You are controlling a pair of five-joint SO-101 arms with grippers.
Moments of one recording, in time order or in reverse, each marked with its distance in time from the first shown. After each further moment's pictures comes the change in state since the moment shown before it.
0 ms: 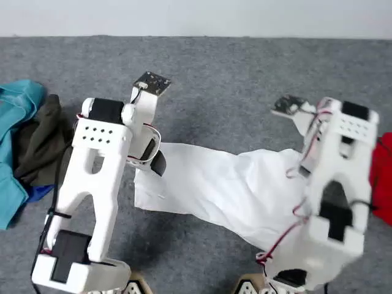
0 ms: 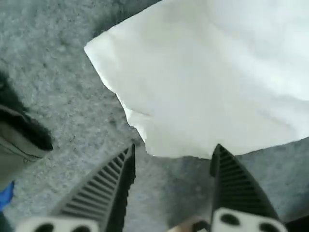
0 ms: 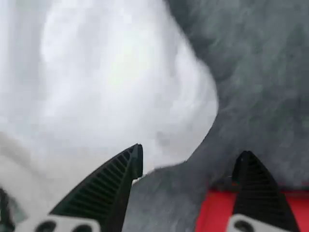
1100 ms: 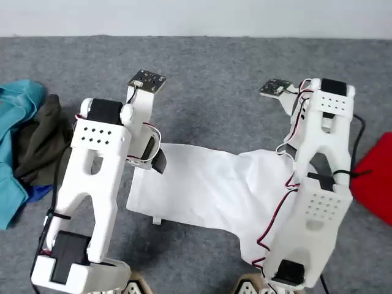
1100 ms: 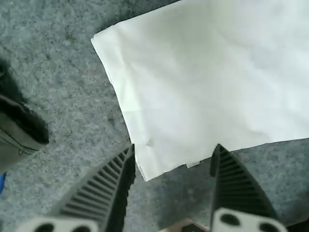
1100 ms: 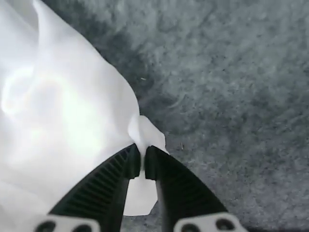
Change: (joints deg) left arm 0.0 -0.4 0.0 0.0 4.2; right arm -3.9 23.7 -29.5 8.7 -3.6
